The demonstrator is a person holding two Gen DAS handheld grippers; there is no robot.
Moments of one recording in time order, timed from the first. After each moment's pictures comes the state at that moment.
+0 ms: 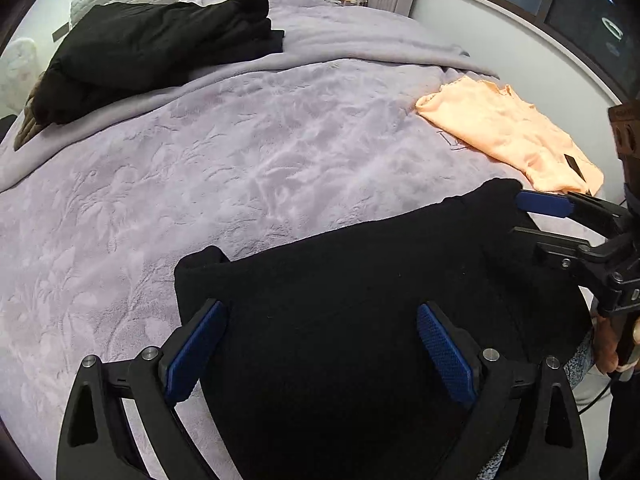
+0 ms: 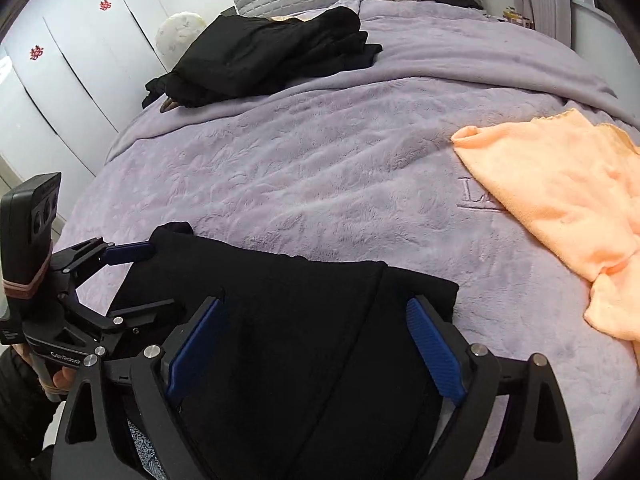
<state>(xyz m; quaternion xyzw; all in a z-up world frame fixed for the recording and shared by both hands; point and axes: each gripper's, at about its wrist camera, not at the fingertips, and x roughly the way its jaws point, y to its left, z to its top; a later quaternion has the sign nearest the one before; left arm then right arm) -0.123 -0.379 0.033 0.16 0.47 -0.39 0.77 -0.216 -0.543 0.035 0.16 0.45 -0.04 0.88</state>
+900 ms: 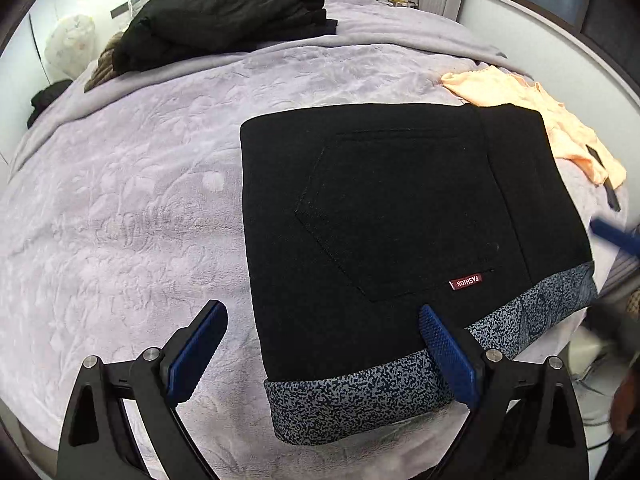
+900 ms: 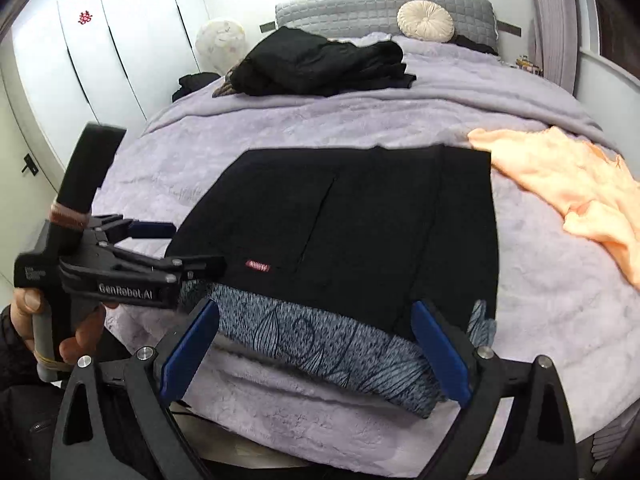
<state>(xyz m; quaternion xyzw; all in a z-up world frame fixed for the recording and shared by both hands) -0.208 -0.314 0.021 0.16 0.47 -0.30 0.81 -0.329 -0.447 0.057 0.09 0.39 -0.03 0.92</state>
